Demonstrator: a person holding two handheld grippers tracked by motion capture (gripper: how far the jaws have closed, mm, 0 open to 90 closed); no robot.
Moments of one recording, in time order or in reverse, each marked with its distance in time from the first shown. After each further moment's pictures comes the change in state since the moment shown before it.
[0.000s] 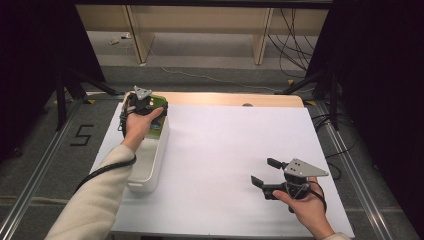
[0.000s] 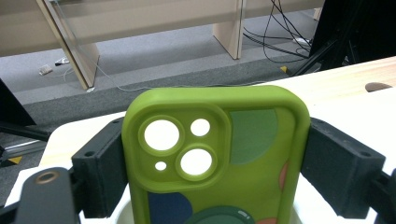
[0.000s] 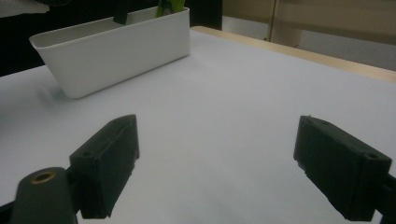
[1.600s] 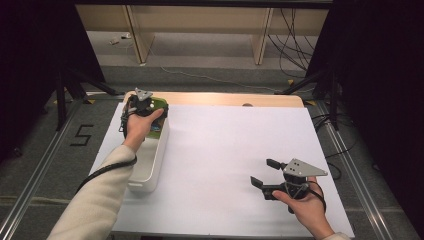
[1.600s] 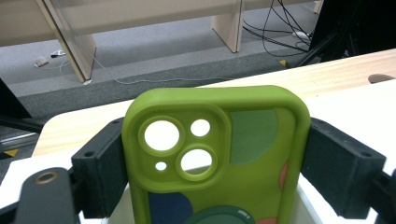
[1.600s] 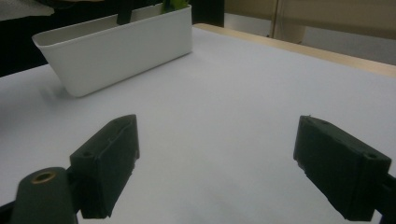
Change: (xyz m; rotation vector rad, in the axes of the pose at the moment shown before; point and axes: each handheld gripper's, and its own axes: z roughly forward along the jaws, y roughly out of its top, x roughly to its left) left arm 0.001 -0.007 0.006 0.026 -0.008 -0.008; right arm 0.000 -0.001 0.001 0.007 0.009 0.009
